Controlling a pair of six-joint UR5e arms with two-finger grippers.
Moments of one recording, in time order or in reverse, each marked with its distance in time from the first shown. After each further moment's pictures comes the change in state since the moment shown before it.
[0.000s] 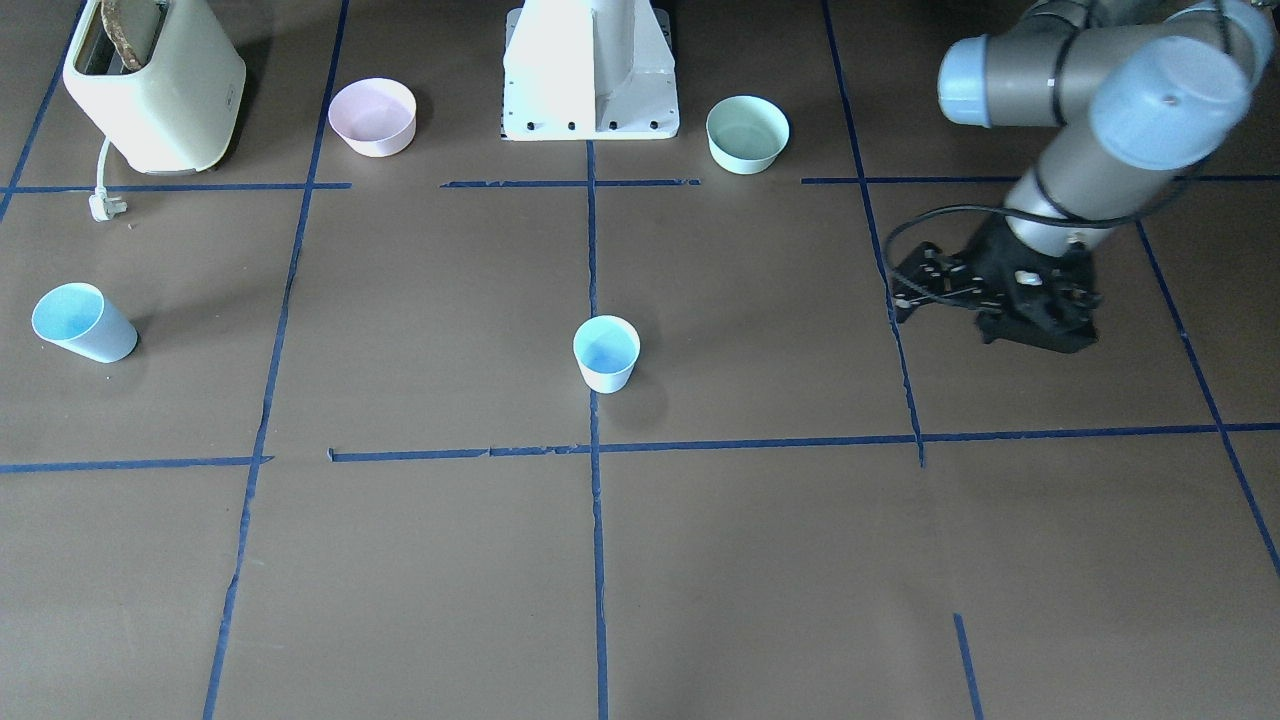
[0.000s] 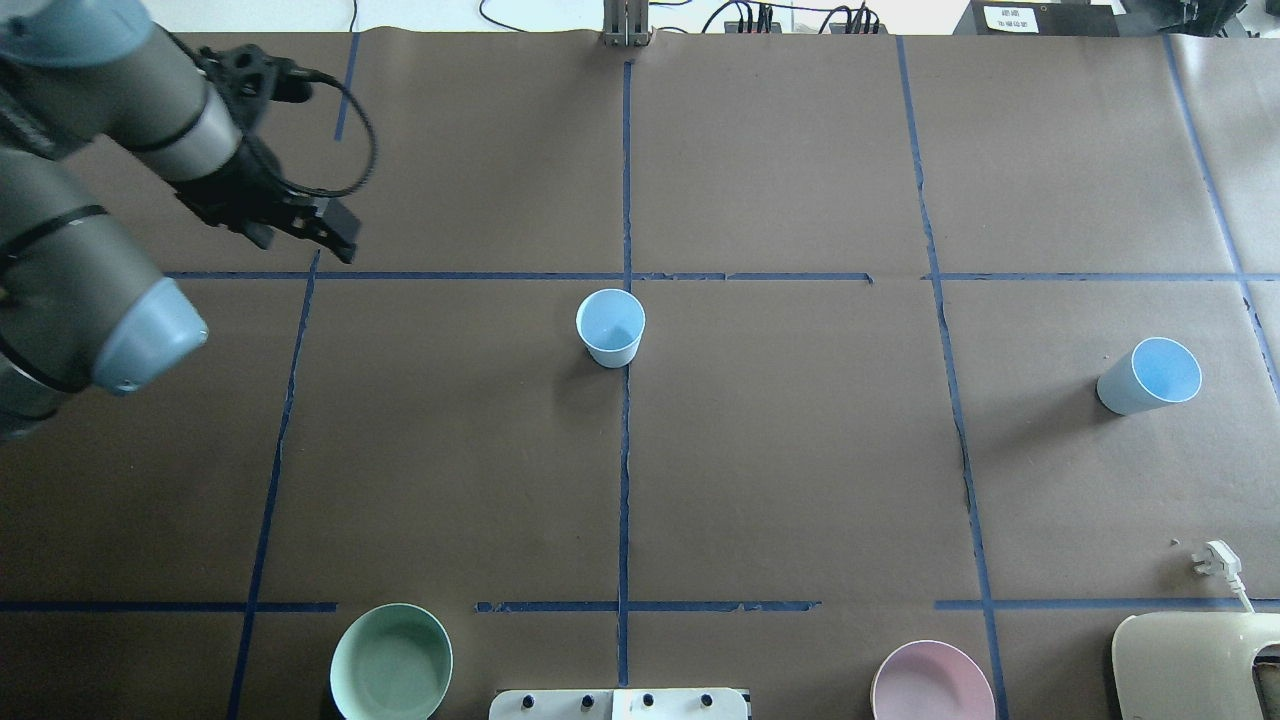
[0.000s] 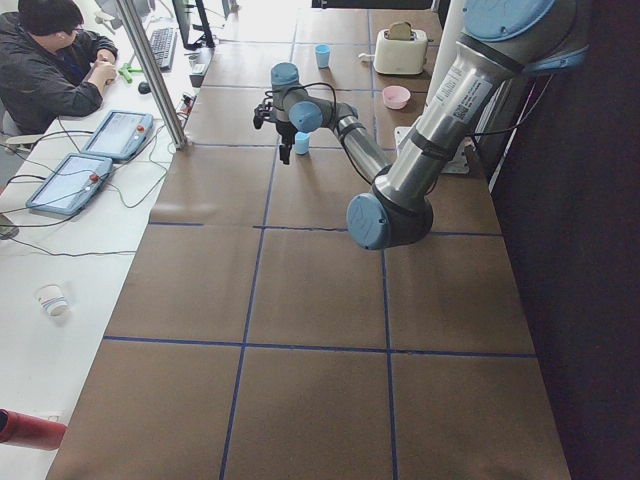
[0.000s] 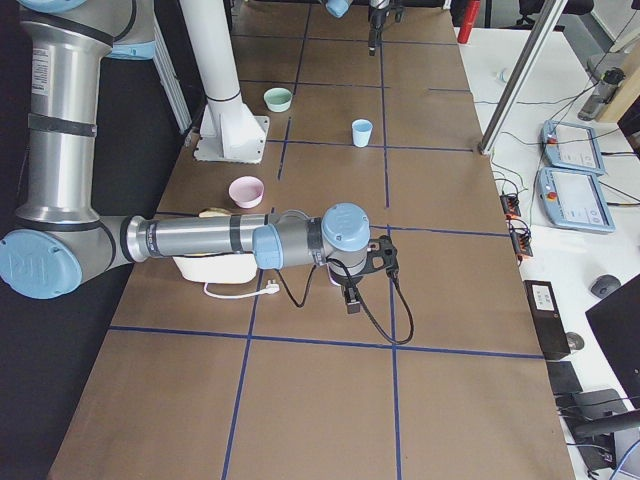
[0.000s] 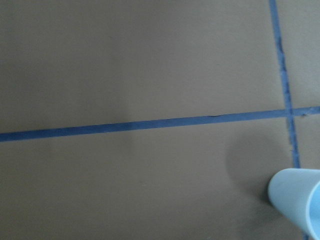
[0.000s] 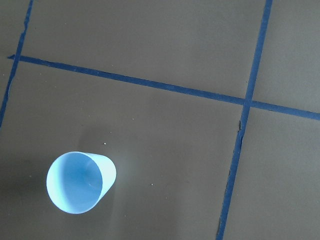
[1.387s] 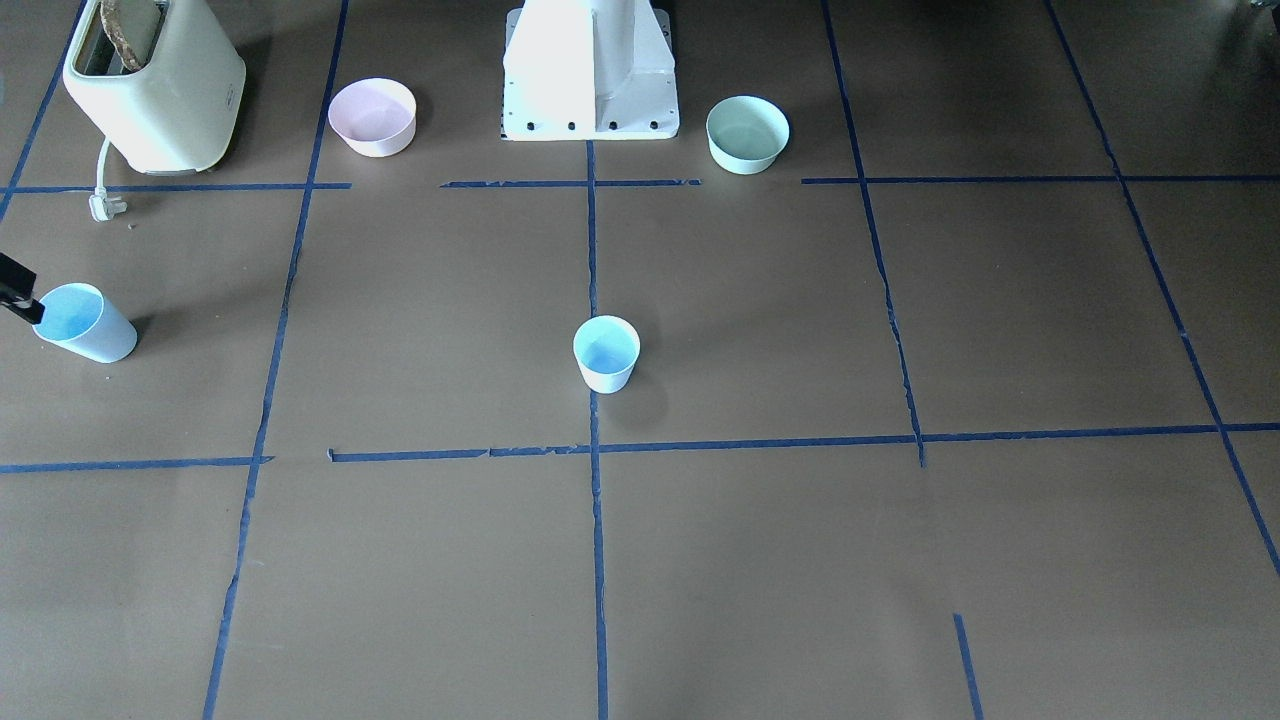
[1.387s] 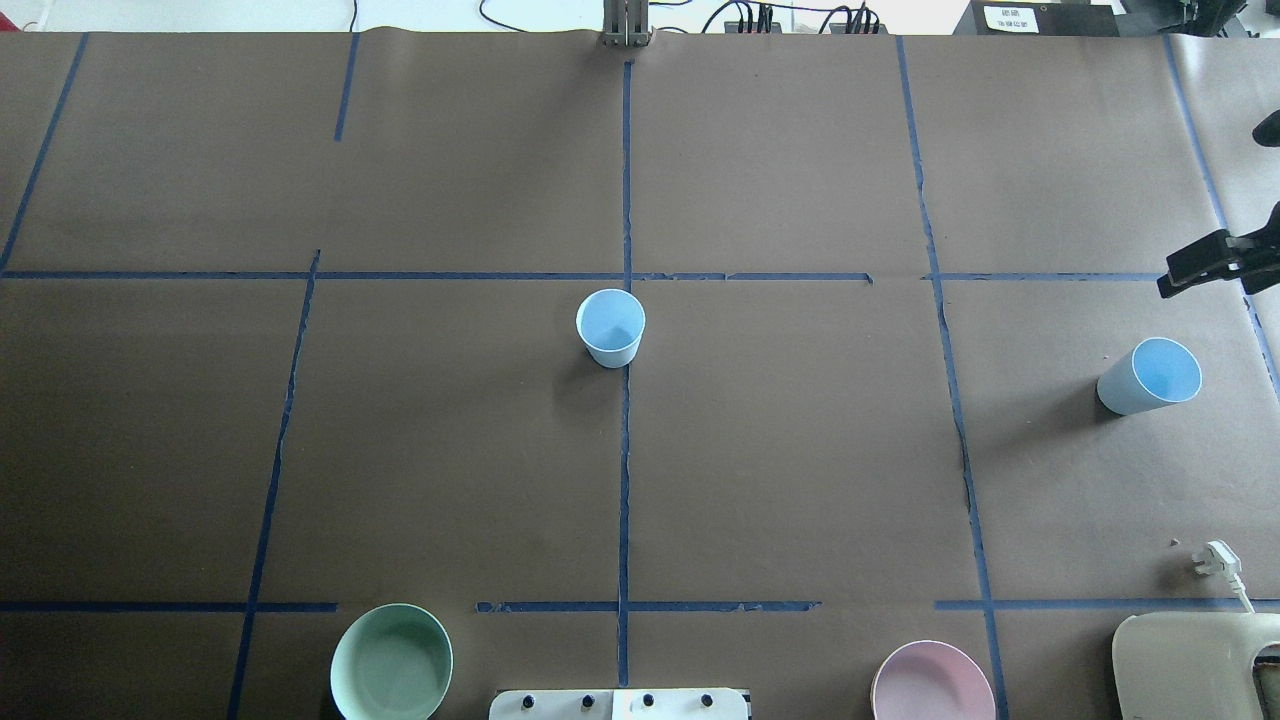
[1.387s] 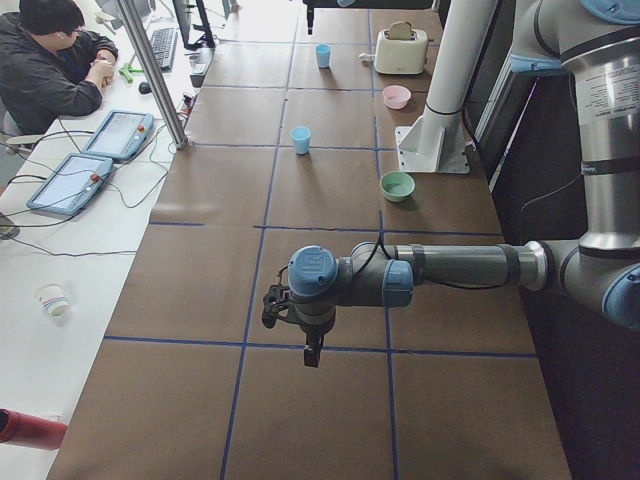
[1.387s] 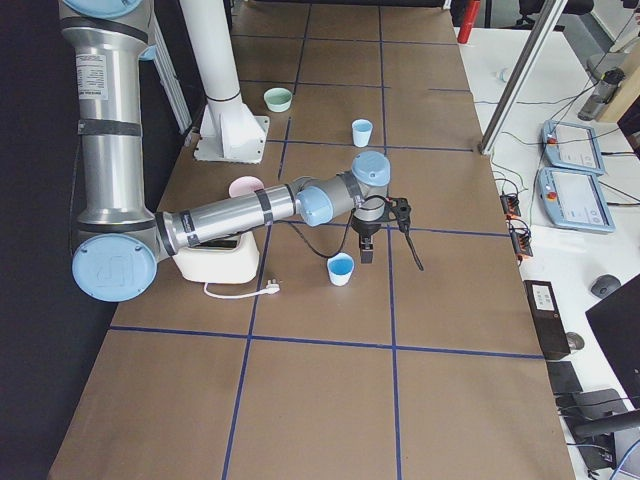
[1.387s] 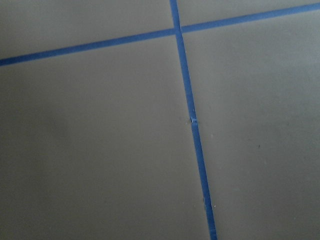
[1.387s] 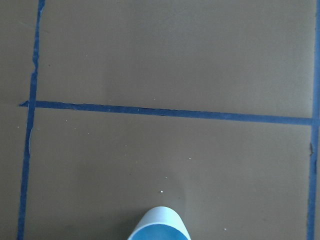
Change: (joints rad) left arm -0.508 0.544 0.049 -0.023 -0.105 0.579; right arm -0.357 0.133 0.033 0.101 -0.209 0.588
